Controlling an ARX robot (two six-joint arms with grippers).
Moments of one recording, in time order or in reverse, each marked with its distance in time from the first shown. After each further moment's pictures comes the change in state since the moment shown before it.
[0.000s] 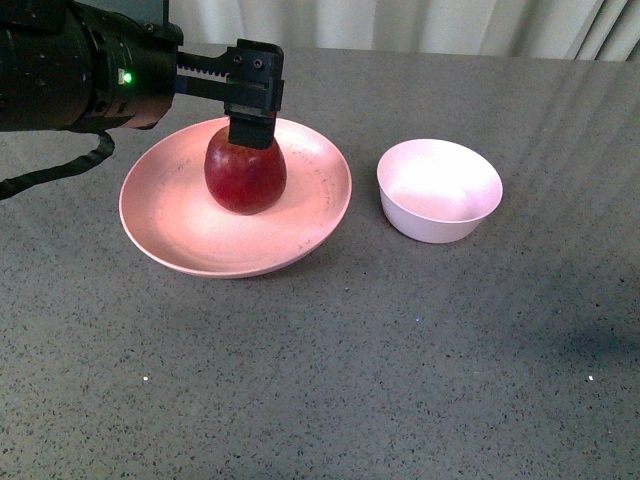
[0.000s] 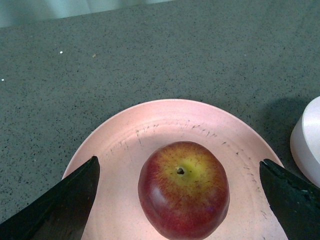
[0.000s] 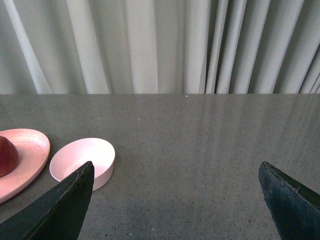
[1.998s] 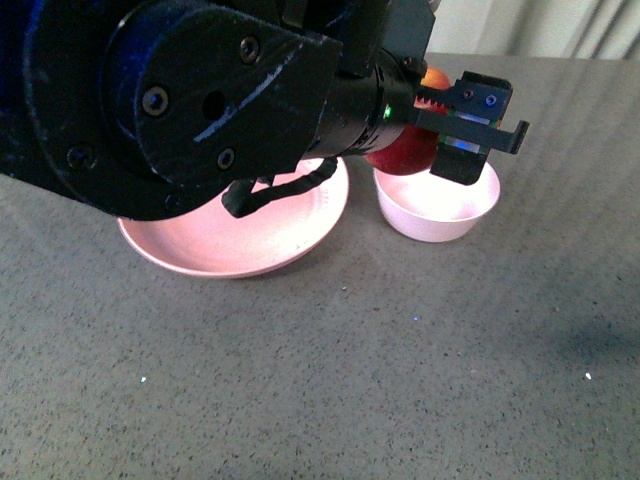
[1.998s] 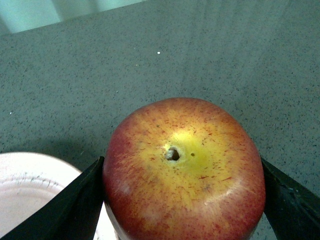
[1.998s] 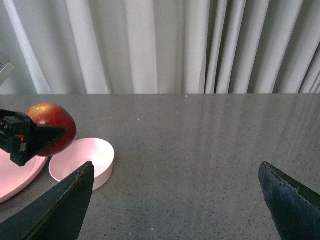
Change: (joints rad) left arm -0.293 0.150 0.230 -0.028 -0.018 -0.058; right arm 0.000 0.000 0.000 0.000 0.000 0.000
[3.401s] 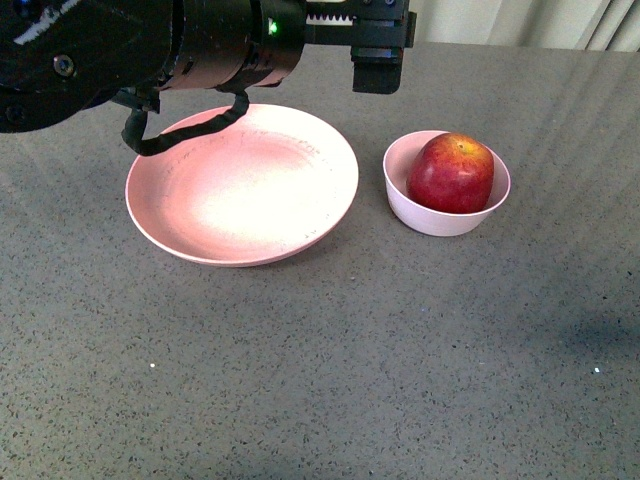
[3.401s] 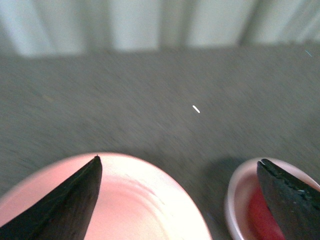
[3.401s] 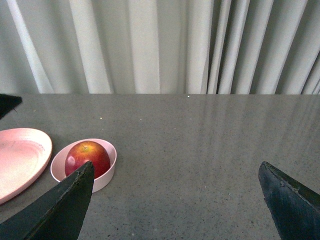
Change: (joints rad) left arm 0.145 -0.061 -0.126 0.202 -0.137 -0.077; right arm 0.000 0.000 0.000 0.000 0.000 0.000
